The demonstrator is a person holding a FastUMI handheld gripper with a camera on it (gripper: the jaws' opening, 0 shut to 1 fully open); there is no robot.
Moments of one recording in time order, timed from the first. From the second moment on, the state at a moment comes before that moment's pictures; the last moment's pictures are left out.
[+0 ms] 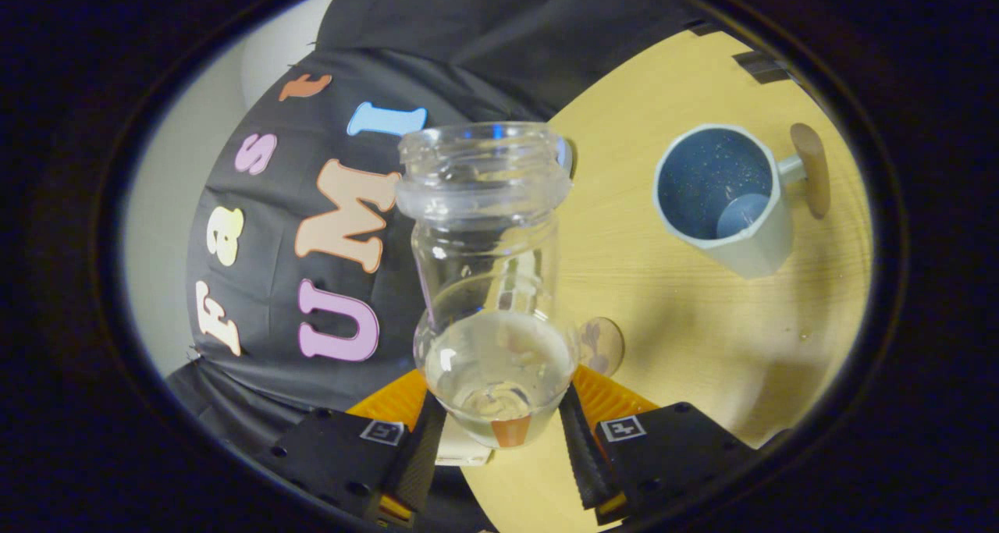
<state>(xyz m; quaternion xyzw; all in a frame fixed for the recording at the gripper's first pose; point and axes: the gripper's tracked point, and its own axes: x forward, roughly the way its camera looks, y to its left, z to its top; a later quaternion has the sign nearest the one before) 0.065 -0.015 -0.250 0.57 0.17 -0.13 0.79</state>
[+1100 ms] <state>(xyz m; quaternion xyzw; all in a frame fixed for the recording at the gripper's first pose) 0.094 -0.039 -0.228 0.71 0.11 -0.14 0.68</state>
